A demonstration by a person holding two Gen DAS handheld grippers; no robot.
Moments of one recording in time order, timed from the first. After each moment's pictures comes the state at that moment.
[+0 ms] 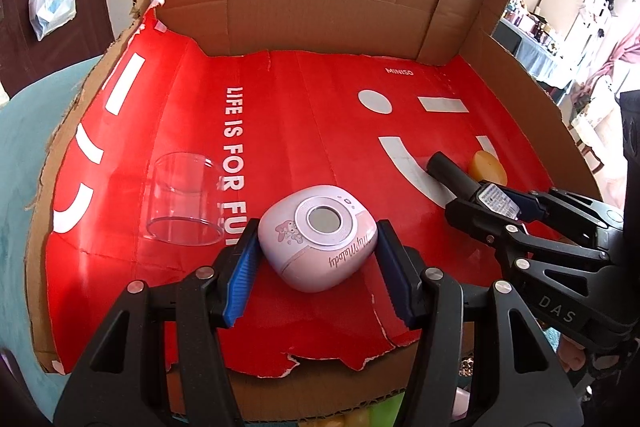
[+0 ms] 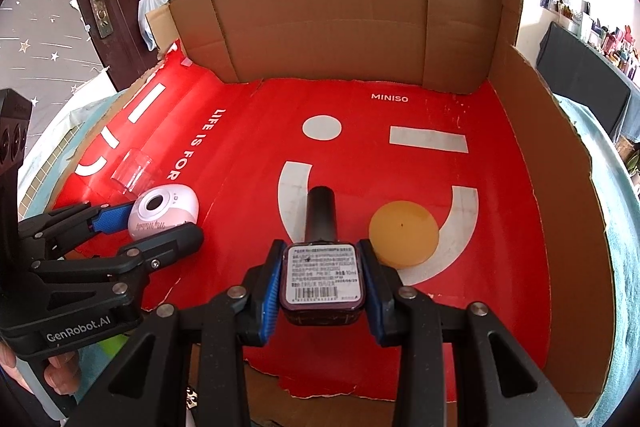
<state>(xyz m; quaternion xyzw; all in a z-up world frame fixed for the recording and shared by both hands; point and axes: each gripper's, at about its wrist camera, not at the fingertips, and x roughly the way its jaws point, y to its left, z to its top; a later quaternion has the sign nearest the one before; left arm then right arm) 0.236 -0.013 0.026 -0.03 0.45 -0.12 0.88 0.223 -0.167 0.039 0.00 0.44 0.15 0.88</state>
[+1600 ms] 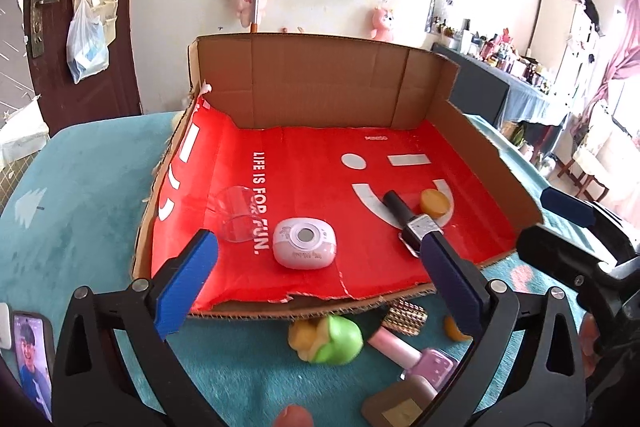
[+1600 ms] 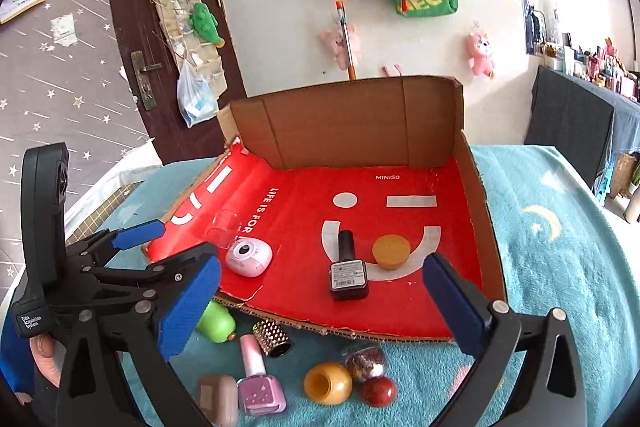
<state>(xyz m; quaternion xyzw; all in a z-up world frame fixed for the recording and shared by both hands) 0.149 -0.003 0.091 -0.03 0.33 -0.11 0.94 0.122 -0.198 0.117 0.05 0.30 0.18 0.94</state>
